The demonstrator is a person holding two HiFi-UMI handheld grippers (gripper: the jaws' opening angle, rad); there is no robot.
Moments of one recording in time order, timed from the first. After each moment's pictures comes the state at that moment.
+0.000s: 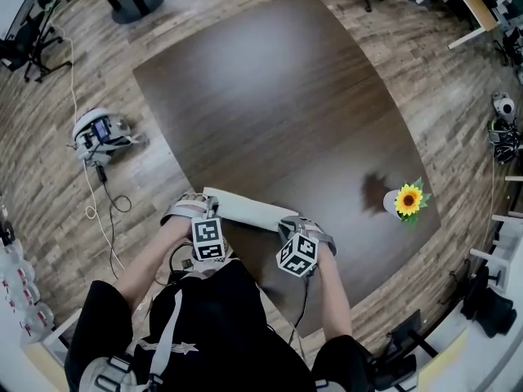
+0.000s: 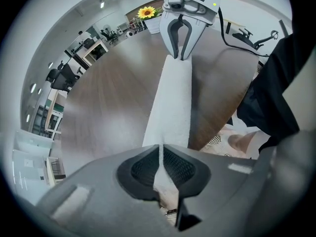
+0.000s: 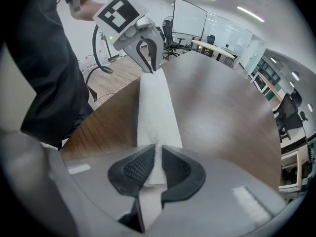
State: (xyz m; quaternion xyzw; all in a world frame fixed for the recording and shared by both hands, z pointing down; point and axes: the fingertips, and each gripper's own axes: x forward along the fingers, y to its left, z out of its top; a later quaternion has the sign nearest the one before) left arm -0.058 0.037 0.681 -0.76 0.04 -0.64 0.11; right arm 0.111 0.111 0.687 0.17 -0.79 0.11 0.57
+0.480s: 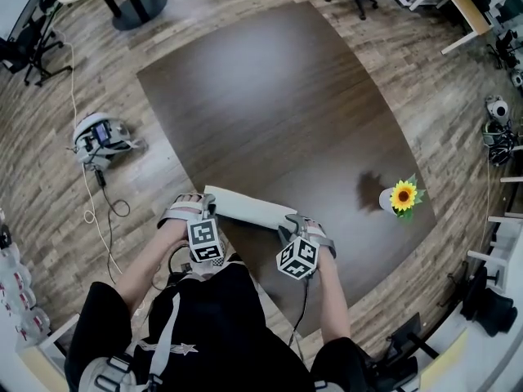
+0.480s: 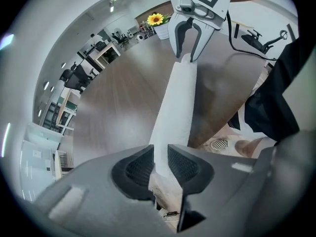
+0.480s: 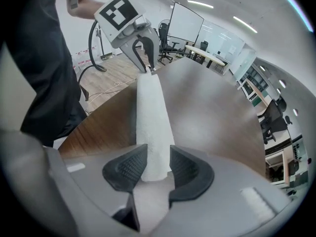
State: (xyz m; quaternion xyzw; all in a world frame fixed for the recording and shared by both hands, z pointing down) left arm -0.067 0.038 0.656 -0.76 0.10 -0.63 0.12; right arm 0.117 0.113 0.667 0.23 -0.78 0.06 0.57
